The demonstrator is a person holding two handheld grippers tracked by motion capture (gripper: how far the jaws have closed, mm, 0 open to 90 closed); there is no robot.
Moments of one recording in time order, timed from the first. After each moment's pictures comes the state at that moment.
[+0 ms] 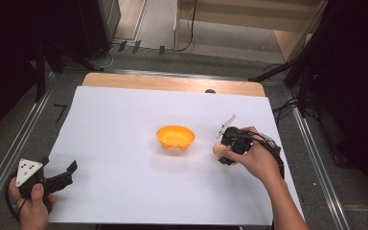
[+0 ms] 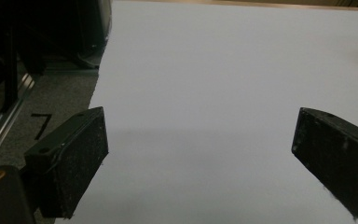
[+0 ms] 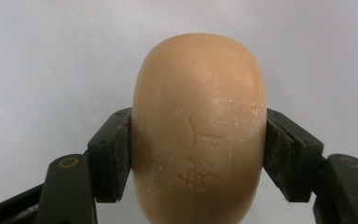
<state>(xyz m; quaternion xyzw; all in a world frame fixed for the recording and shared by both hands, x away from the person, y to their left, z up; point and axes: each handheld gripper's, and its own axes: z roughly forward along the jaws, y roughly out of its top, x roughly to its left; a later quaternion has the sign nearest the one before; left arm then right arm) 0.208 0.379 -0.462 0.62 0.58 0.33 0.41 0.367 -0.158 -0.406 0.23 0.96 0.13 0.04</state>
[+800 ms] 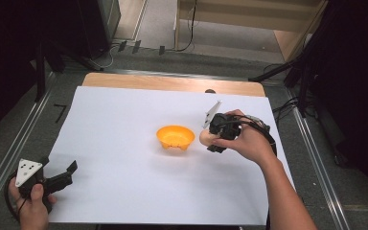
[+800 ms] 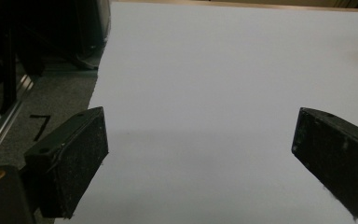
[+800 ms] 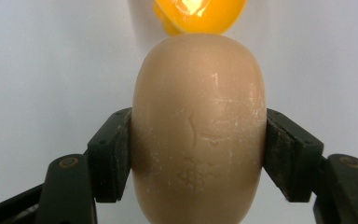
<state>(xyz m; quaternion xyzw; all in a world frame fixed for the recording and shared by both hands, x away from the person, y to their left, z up) 0.207 0.380 -0.461 0.62 0.58 0.33 0.41 0.390 -0.118 -0.369 0.11 0.98 0.16 0.05</state>
